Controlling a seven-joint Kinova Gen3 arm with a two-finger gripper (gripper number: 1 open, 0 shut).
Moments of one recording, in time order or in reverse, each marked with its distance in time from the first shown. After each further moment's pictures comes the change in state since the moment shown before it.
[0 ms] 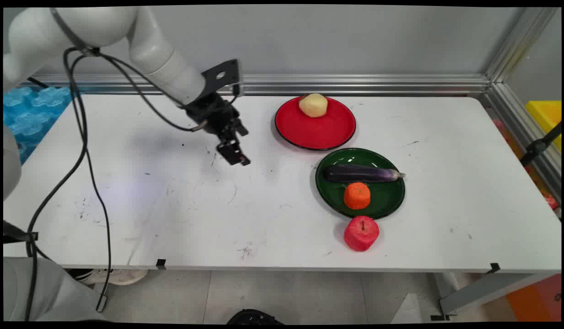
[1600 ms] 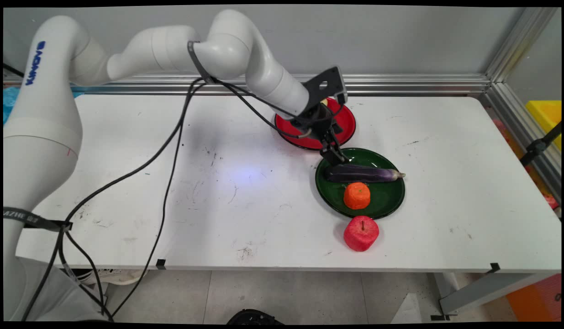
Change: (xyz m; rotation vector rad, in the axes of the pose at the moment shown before) arm 0.140 0.008 0.123 0.016 0.245 0.082
